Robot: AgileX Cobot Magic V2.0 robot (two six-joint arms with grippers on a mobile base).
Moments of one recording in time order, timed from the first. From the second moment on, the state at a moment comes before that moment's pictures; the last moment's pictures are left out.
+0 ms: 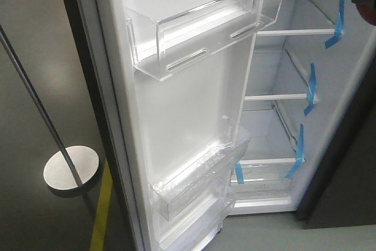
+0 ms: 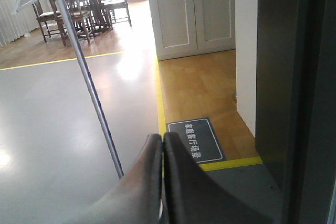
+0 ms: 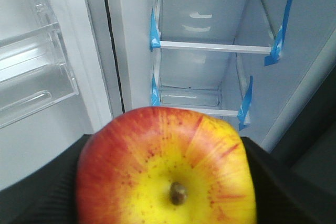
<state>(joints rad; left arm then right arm) 0.02 -0.01 0.02 0.19 0.19 -0.15 0.03 1.28 -1.51 0.07 0.83 -0.10</state>
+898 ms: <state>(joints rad) 0.02 -0.01 0.02 0.19 0.19 -0.15 0.03 1.28 -1.51 0.07 0.83 -0.10</state>
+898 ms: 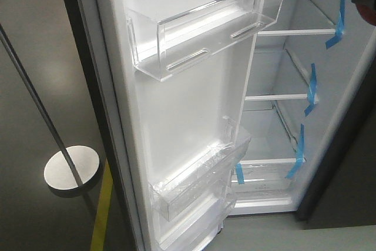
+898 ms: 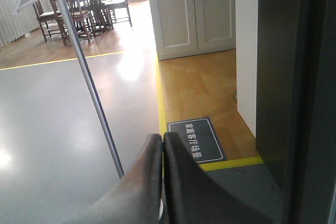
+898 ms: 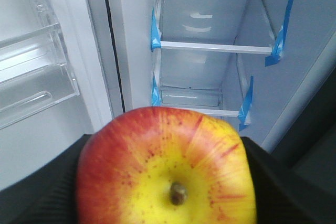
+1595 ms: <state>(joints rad) 0.02 -0.01 0.02 0.19 0.19 -0.15 0.03 1.28 -1.51 0.07 0.83 -0.10</state>
